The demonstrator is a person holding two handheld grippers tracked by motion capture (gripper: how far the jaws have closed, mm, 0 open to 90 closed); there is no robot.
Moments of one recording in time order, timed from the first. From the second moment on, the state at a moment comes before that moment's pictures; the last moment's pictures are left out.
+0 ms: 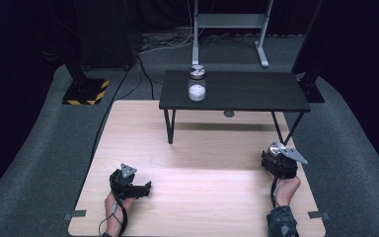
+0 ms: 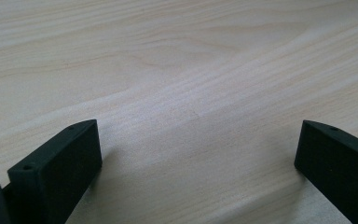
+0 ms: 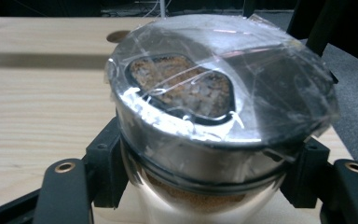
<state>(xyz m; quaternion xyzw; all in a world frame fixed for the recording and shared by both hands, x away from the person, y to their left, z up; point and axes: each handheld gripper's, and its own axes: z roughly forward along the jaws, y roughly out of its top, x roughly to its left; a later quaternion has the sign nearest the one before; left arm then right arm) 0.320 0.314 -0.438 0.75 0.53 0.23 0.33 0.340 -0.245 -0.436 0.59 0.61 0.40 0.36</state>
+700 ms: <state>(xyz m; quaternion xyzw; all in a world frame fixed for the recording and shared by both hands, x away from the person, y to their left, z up) 0.320 0.314 -0.438 0.75 0.53 0.23 0.33 0.332 -0.248 -0.385 0.55 0.63 0.42 0.35</state>
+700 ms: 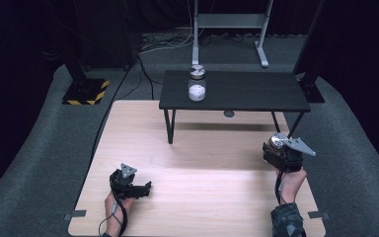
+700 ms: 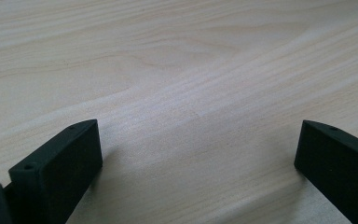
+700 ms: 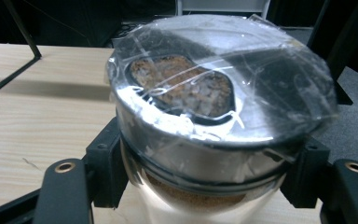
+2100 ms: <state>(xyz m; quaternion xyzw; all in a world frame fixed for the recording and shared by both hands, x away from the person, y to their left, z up) 0.320 0.314 -0.438 0.75 0.53 0.23 0.33 0.338 -0.240 -0.333 0.51 0.66 0.42 0.35</state>
